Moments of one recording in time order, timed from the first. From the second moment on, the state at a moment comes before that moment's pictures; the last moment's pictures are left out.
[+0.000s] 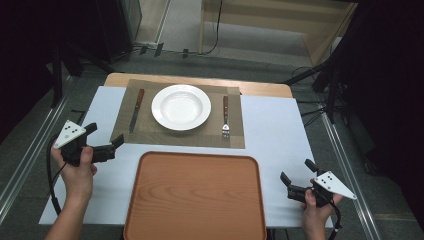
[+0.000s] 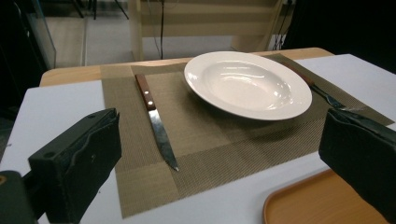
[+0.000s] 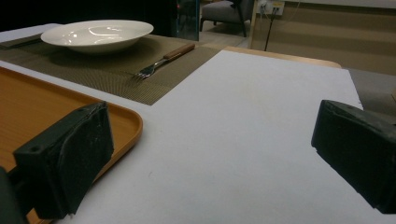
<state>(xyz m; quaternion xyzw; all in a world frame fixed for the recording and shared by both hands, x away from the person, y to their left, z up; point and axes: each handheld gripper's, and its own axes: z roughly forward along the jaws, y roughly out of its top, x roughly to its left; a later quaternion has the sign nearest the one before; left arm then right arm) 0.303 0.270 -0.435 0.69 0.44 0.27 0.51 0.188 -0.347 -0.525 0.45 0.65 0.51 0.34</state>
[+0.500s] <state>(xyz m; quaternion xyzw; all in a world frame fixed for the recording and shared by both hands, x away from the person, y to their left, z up) 0.352 0.238 -0.409 0.71 0.42 0.26 0.50 0.187 -0.348 -0.524 0.45 0.65 0.52 0.34</state>
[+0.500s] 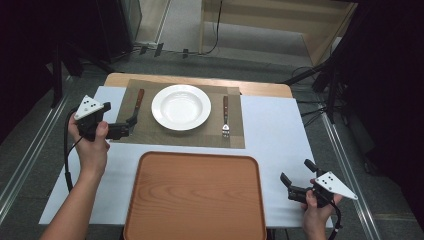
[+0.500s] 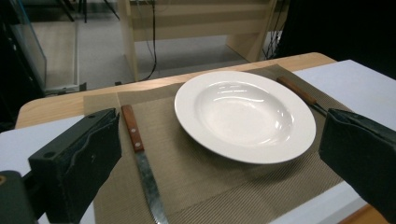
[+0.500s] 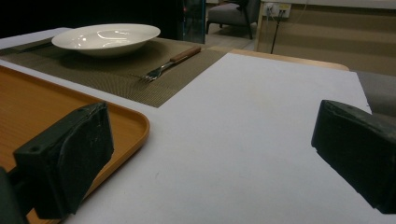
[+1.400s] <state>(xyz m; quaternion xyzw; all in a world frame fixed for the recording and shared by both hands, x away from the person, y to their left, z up) 0.431 0.213 -0.408 0.74 0.44 0.25 0.45 0.188 -0.347 -0.525 0.44 0.65 0.51 0.34</state>
